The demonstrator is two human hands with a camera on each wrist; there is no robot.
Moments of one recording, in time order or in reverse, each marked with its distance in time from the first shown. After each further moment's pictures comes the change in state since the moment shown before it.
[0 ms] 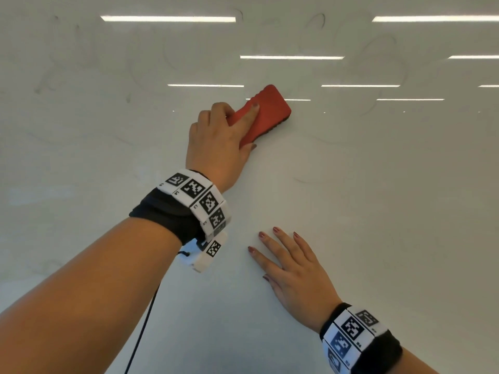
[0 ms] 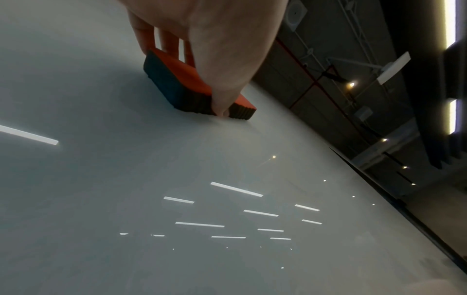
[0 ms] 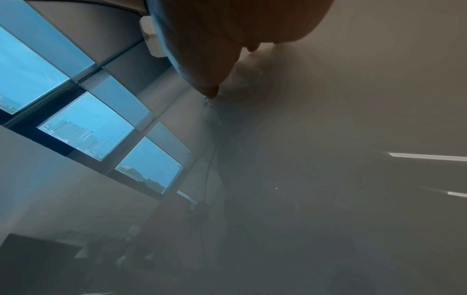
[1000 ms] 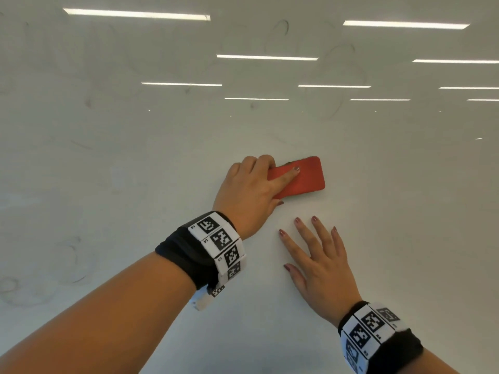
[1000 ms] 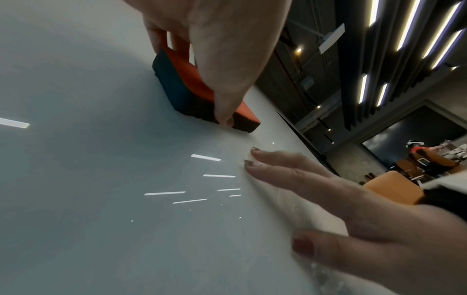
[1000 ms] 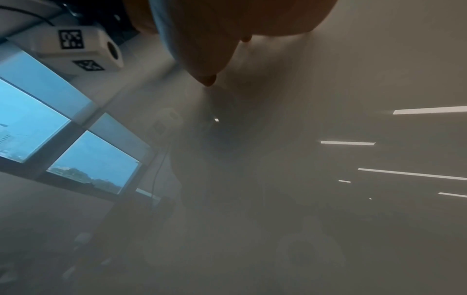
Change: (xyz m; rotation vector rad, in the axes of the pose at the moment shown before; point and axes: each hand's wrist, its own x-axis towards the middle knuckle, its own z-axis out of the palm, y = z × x) left_hand -0.033 0.082 0.030 -0.055 -0.069 0.340; right_hand -0.041 0.057 -0.030 -0.065 -0.042 0.297
